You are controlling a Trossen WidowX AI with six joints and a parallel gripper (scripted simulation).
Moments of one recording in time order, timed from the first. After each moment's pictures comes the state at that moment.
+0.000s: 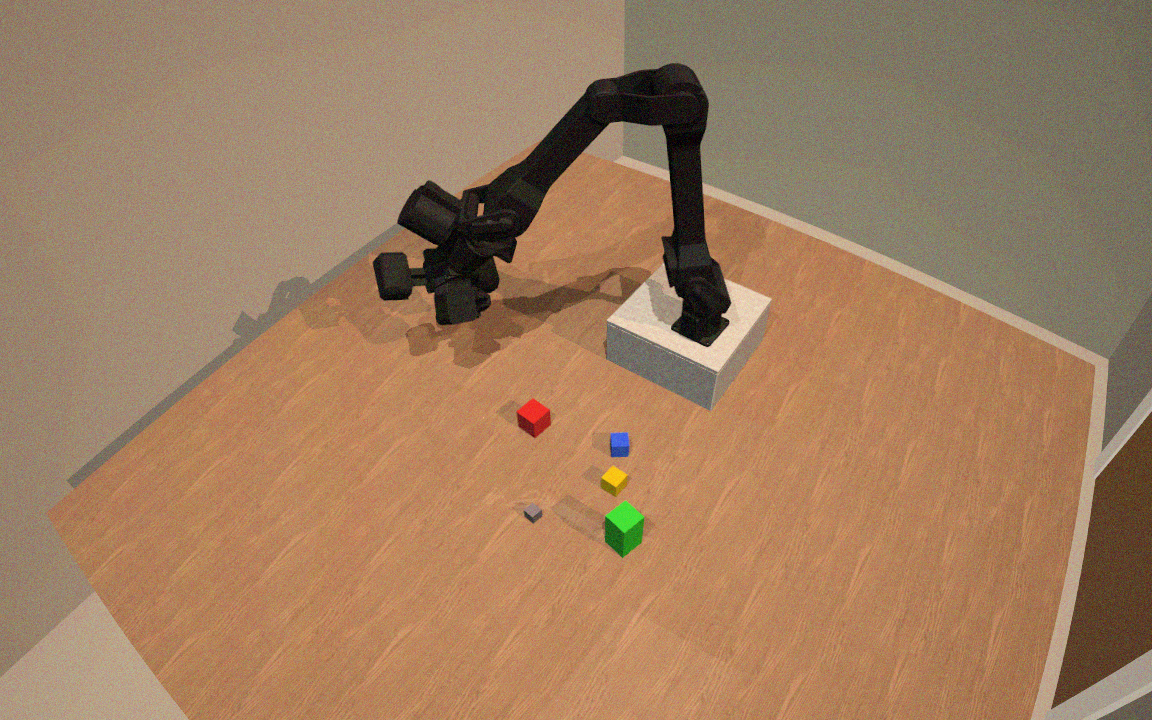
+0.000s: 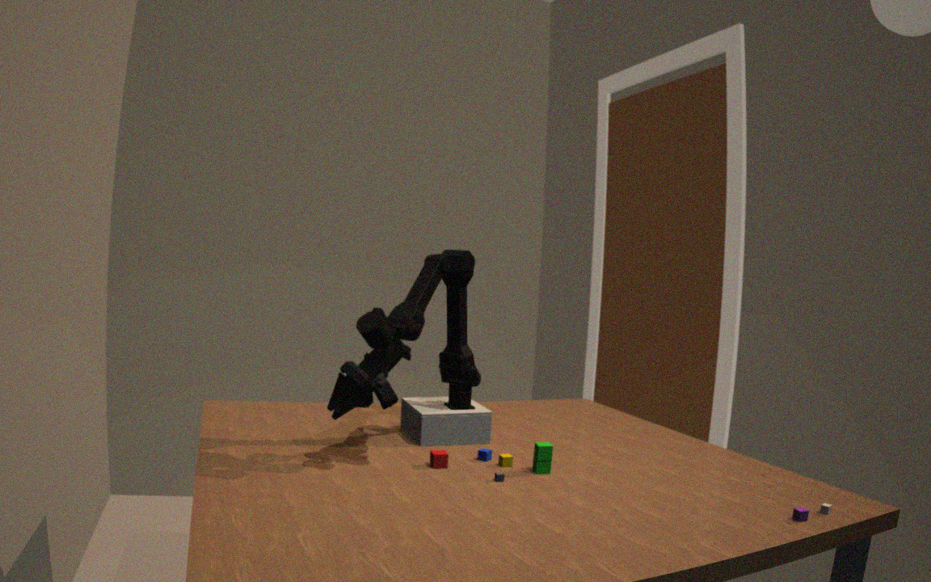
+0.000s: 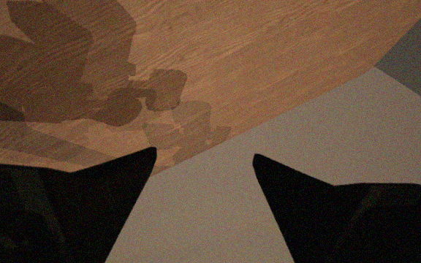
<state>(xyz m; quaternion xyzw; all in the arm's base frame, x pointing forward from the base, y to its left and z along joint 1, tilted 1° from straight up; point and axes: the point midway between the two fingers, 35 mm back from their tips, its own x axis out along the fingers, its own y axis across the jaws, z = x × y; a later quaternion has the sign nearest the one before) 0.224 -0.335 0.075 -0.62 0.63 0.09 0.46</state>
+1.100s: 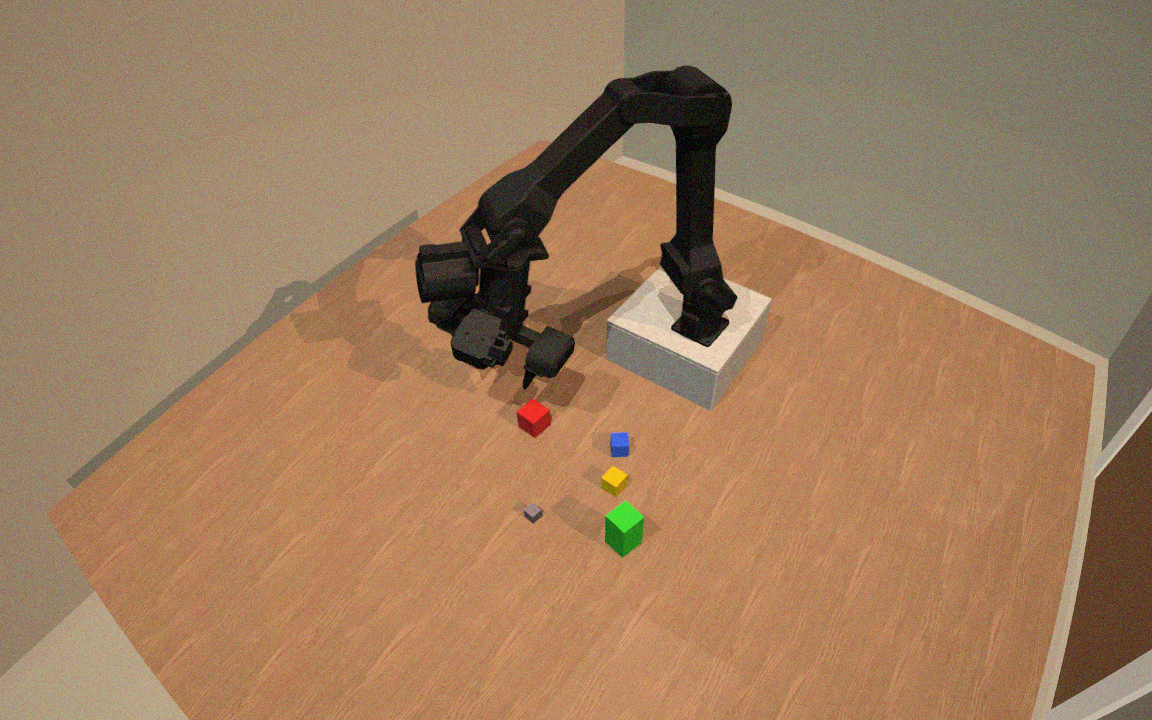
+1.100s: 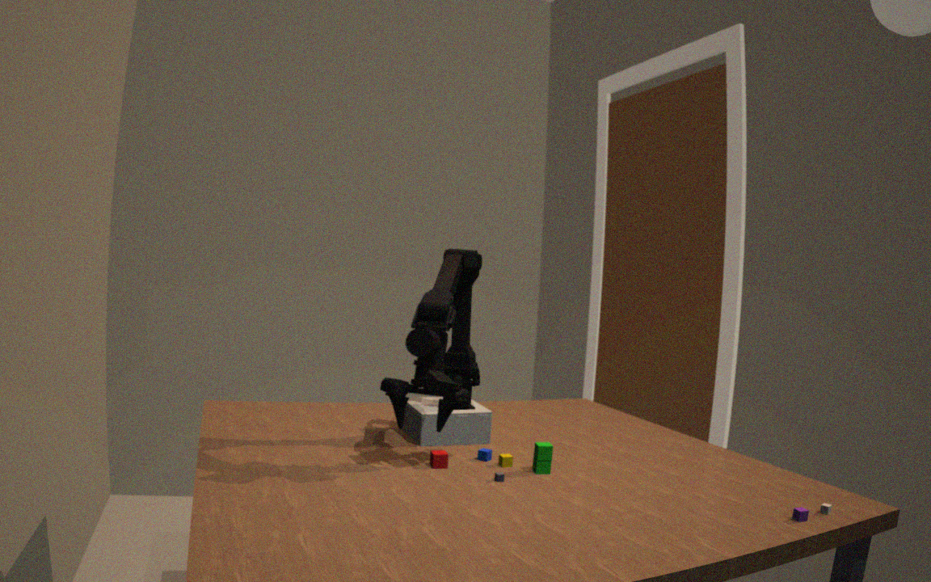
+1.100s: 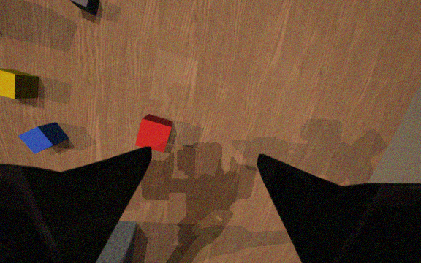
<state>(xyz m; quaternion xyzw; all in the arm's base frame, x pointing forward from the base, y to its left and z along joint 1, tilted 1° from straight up) 0.247 -0.167 0.050 -0.13 0.66 0.01 0.74</state>
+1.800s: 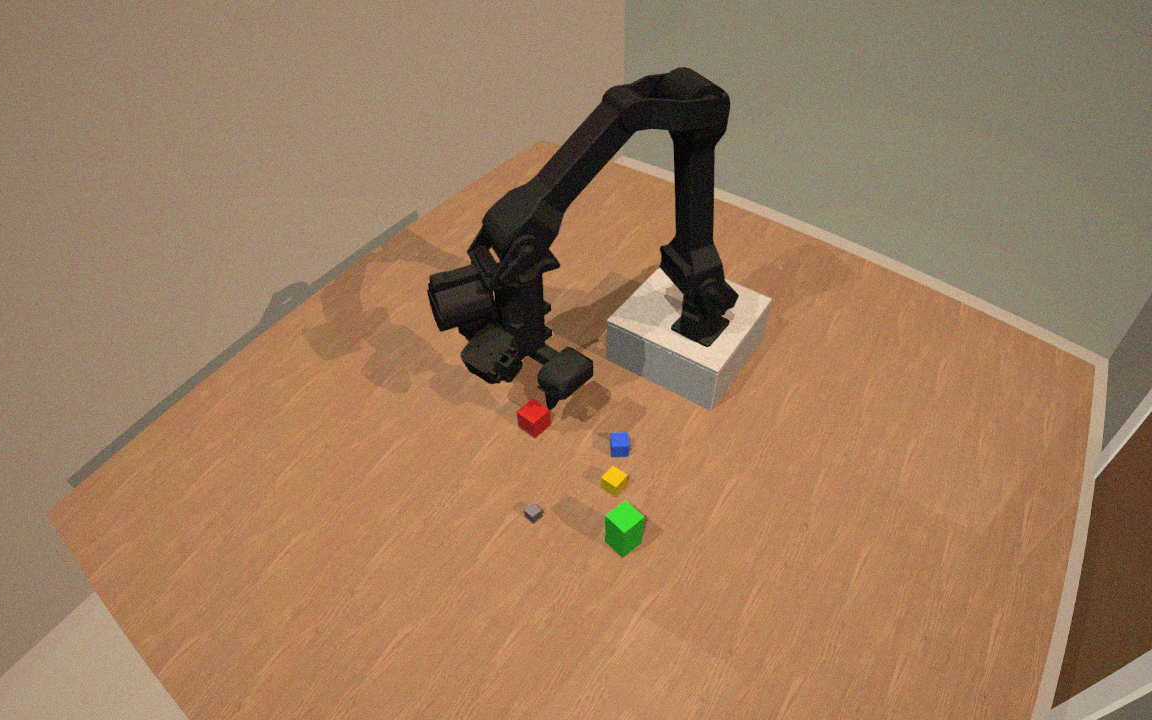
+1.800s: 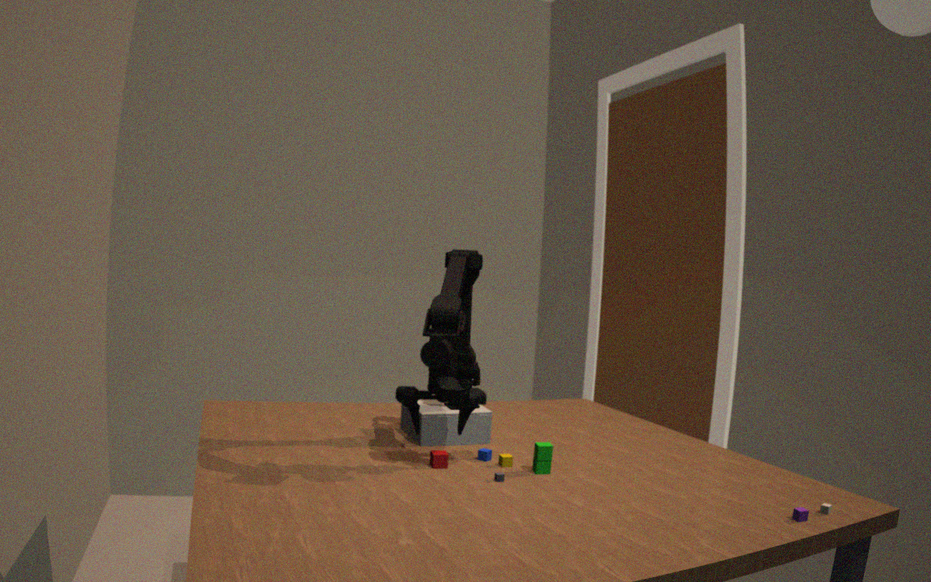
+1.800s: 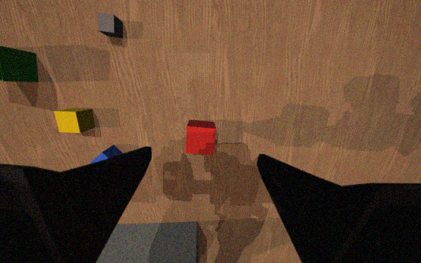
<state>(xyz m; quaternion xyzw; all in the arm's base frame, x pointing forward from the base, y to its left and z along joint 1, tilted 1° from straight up) 0.241 -0.125 0.036 0.01 0.69 -0.03 0.72</state>
